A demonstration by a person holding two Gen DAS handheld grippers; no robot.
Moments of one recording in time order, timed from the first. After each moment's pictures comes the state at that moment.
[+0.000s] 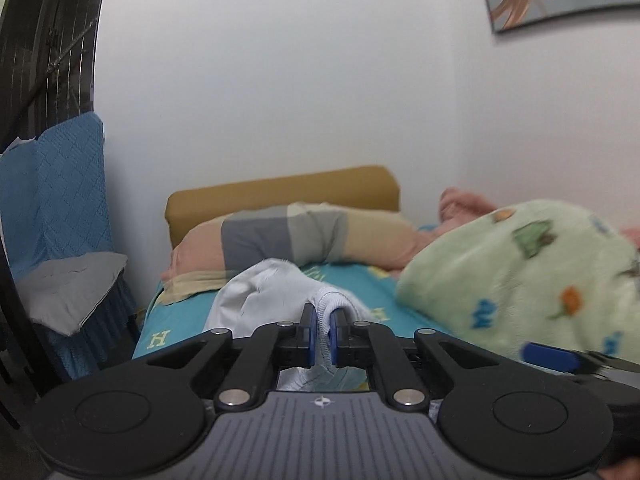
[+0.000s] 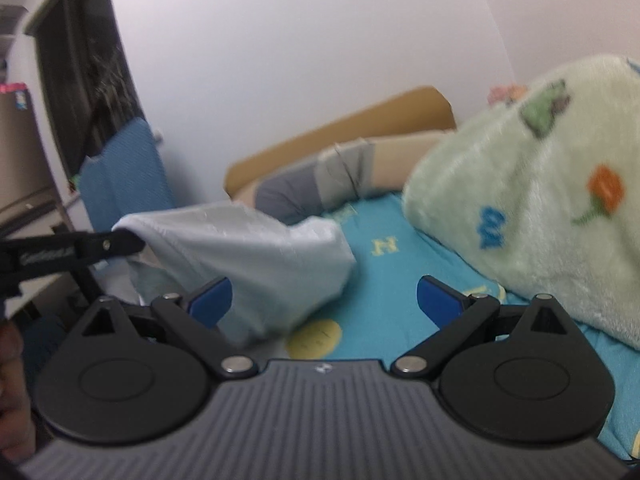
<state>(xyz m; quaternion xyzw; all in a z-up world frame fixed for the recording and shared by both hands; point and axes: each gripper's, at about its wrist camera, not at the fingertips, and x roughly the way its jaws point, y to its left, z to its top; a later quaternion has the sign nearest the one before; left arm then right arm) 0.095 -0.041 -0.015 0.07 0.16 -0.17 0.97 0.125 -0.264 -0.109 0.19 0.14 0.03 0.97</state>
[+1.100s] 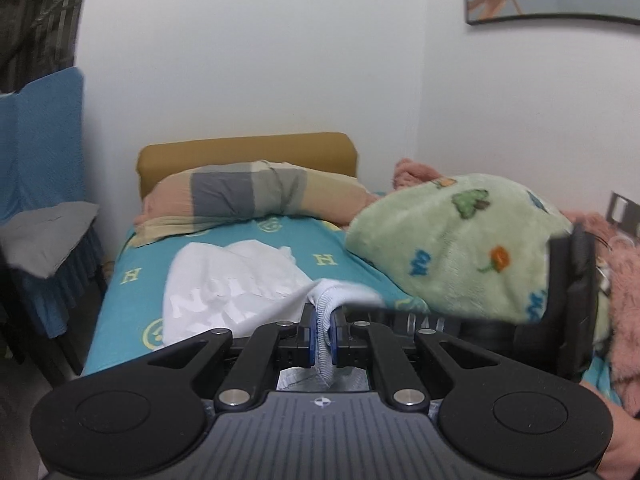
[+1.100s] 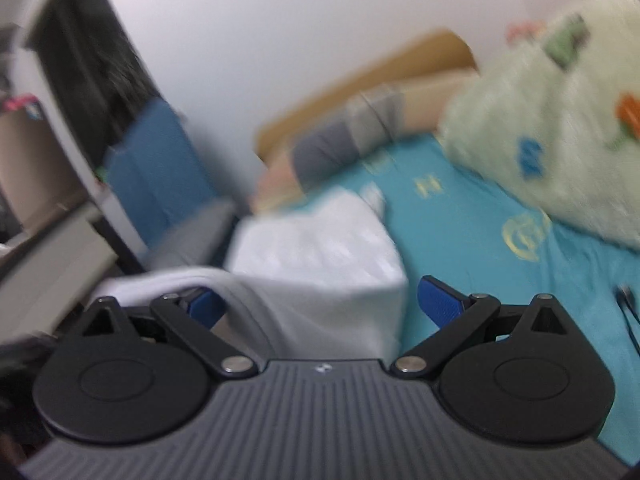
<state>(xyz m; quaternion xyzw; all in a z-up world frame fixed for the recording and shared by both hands) 0.038 -0.014 -0.024 0.04 0.22 -0.21 0.95 0.125 -0.243 -0.116 0.25 0.24 0.06 0.94</state>
